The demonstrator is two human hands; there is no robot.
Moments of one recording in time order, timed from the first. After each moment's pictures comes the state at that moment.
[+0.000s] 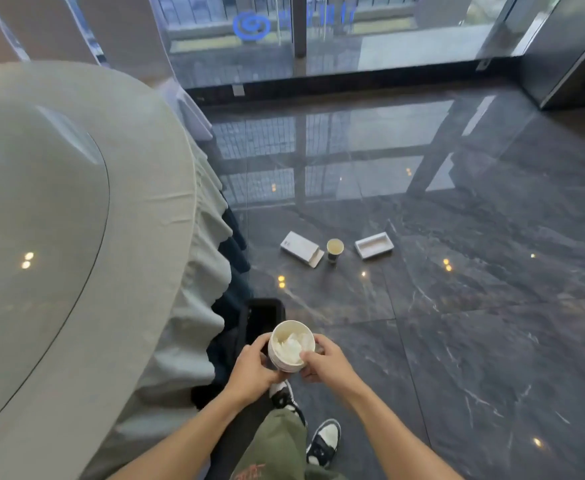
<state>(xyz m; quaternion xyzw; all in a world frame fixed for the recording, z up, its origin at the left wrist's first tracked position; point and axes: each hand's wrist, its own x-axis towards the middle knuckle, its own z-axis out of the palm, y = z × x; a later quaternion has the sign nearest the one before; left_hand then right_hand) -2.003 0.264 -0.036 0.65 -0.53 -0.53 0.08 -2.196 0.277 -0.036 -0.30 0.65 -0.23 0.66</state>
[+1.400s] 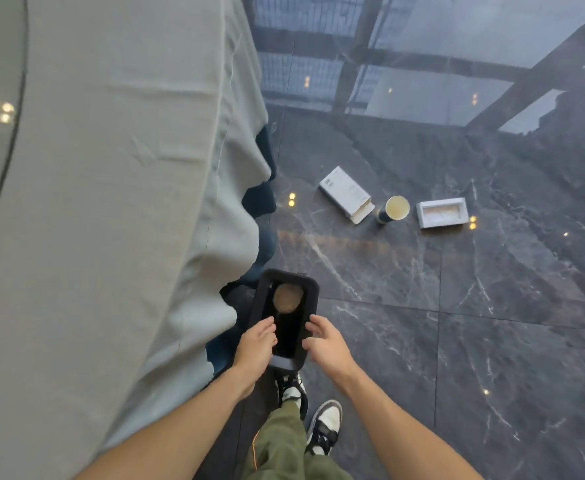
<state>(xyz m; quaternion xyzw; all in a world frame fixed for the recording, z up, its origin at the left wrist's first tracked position) -1.930 0.129 -0.288 0.74 -0.17 -0.64 0.10 -2.095 0.106 -0.273 -0.28 0.68 -0.04 0.67</state>
